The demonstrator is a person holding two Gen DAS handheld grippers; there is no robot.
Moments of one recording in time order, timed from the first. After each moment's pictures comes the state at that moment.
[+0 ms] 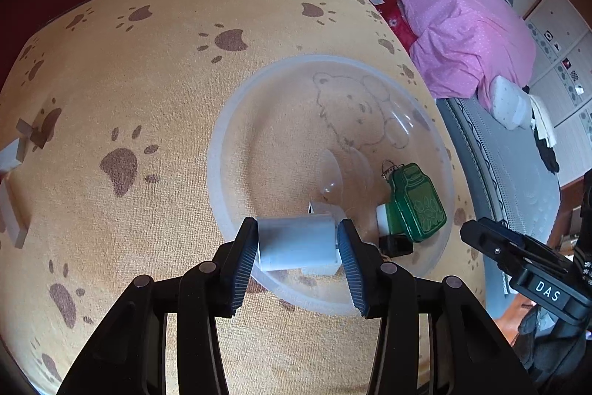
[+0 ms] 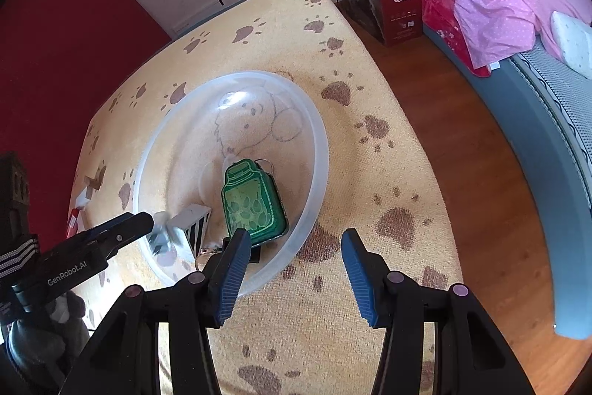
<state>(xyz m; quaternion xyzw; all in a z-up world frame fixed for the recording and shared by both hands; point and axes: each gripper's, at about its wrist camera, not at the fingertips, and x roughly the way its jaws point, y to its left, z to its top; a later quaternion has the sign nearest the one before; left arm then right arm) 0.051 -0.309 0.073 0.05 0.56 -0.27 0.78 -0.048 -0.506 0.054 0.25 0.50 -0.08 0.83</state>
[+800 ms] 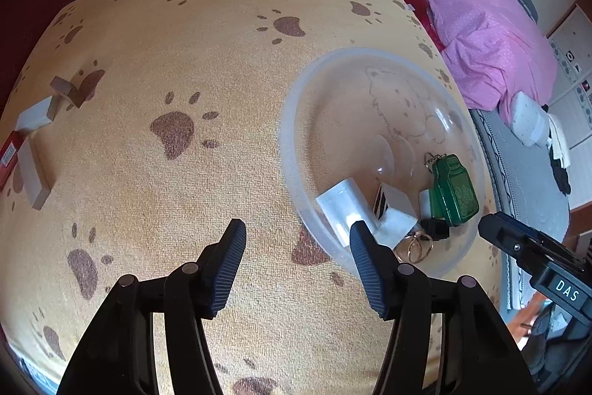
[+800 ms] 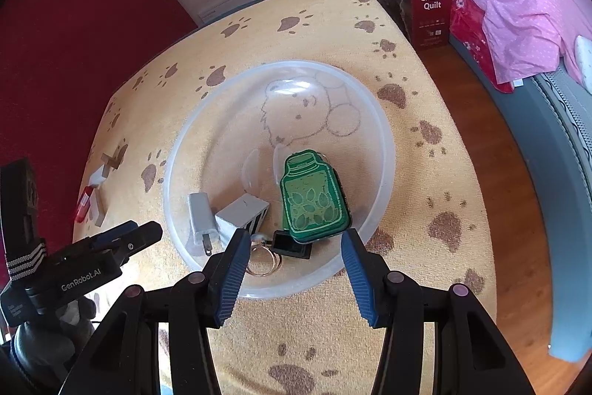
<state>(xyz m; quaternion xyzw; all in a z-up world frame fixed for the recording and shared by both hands) 0.047 -0.262 0.069 0.03 0.57 -0.22 0.79 -0.038 -0.467 0.063 0.23 0.50 -0.04 0.83</state>
